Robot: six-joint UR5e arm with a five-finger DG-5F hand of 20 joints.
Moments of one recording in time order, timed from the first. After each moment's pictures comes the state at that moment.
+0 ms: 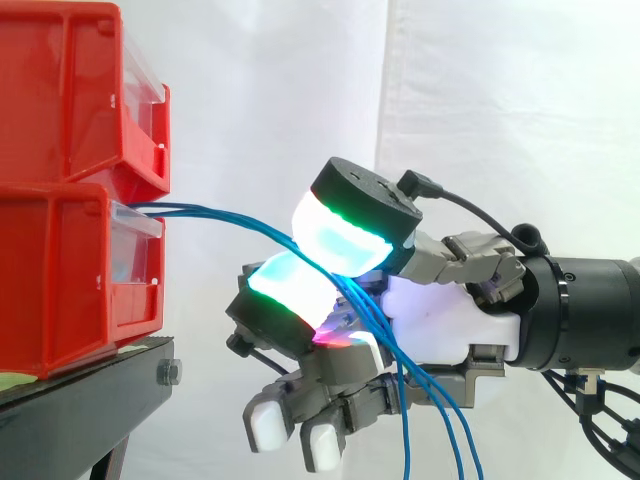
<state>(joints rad) 0.04 -2.40 -1.09 -2.73 -1.61 -0.13</state>
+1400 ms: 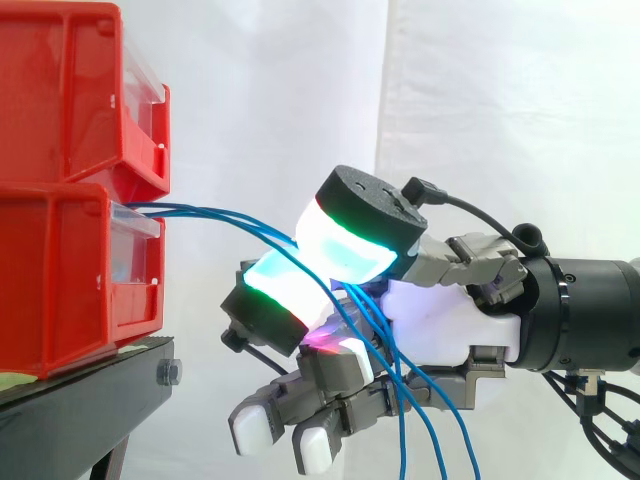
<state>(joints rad) 0.04 -2.41 -1.09 -2.74 -1.61 -0.13</state>
